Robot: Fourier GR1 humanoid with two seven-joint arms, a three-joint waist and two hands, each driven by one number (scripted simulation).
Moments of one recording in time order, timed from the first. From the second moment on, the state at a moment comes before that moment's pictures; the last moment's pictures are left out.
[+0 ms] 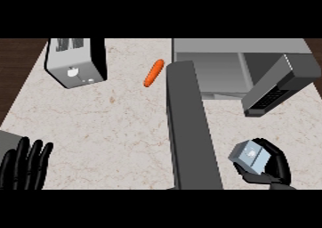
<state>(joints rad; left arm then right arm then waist) 0.50 0.06 -0.31 -2.34 -0.08 0.11 -0.08 -0.18 -0.17 -0.22 -0.59 0.02 0.18 -1.02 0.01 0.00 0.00</state>
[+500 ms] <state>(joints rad) 0.51 0.08 -0.27 -2.34 -0.04 0.10 -0.07 -0.14 -0.13 -0.12 -0.71 0.04 0.19 -1.01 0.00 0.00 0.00</state>
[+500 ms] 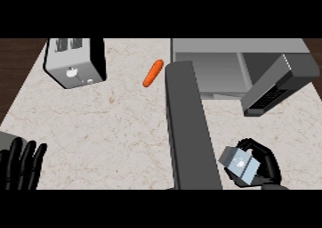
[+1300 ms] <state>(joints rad) 0.52 0.10 -0.17 -2.32 0.05 0.05 -0.09 -0.29 -0.02 -0.04 -0.95 0.12 -0.07 -0.72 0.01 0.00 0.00</state>
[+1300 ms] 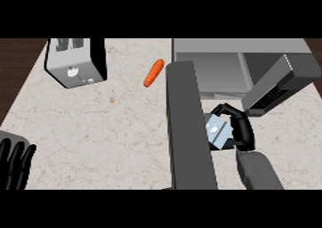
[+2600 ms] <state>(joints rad) 0.47 0.11 -0.15 -2.26 0.06 -0.01 -0.11 -0.94 -0.22 -0.22 -0.25 0.28 -0.60 -0.64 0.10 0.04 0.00</state>
